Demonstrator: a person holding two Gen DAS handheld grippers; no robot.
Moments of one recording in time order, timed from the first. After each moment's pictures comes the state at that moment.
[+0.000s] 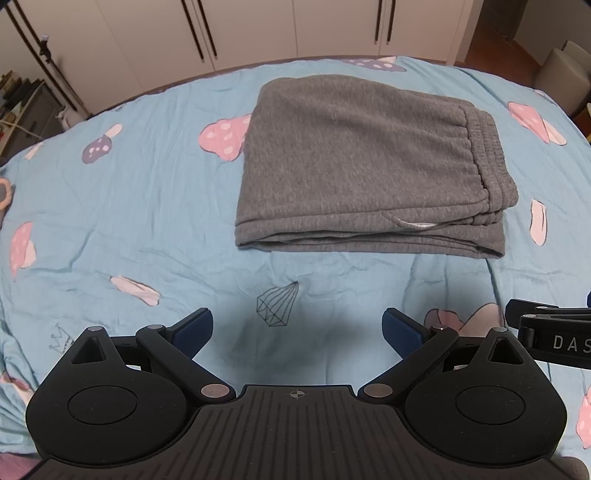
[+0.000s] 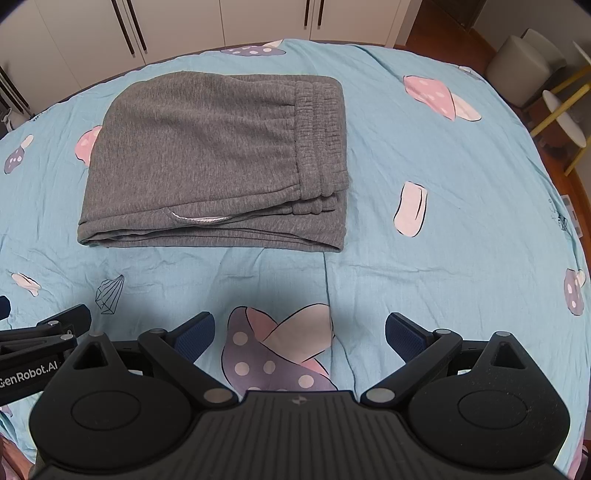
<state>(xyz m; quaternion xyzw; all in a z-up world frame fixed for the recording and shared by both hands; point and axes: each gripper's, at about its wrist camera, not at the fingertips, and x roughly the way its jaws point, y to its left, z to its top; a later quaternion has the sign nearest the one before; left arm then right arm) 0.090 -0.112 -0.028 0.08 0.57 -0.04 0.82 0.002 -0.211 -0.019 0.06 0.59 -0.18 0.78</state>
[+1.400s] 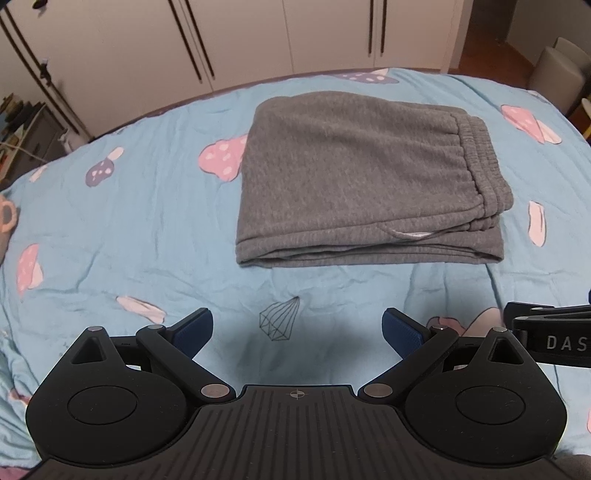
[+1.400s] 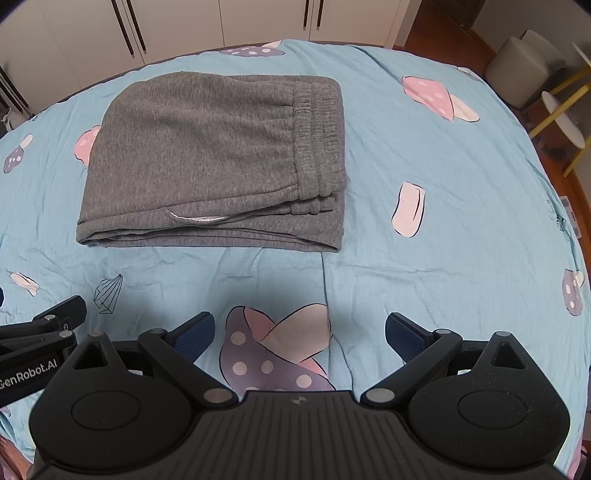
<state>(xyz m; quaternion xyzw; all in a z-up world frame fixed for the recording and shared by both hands) 0.084 -0.120 -0.022 0.10 0.54 -0.05 0.83 0.000 -0.212 -0.018 0.06 0.59 -0.18 0.78</state>
